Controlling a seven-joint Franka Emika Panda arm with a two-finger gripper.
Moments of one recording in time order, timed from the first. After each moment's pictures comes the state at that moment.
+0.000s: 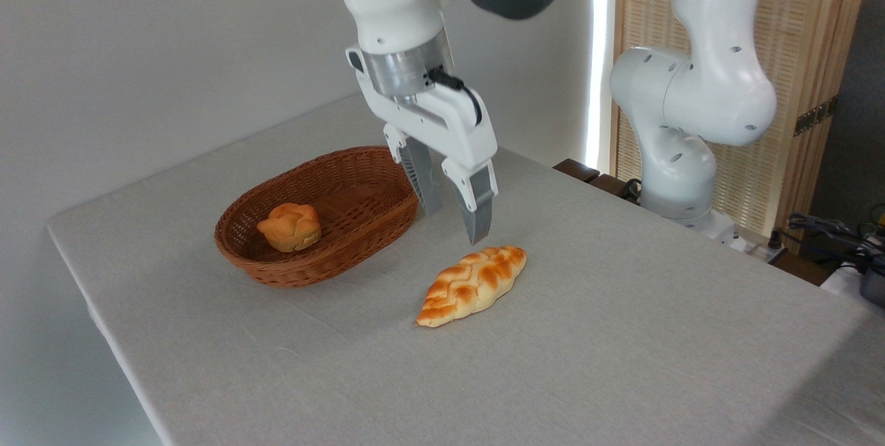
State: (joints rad) arm -0.05 -0.28 -0.03 -2.17 -0.03 1.76 0.76
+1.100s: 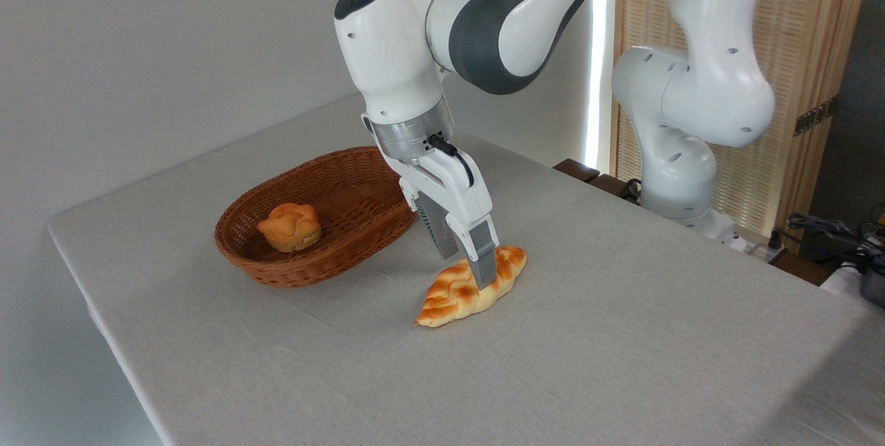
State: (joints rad) arm -0.10 -0.23 -0.03 -2.32 0.04 1.92 0.77
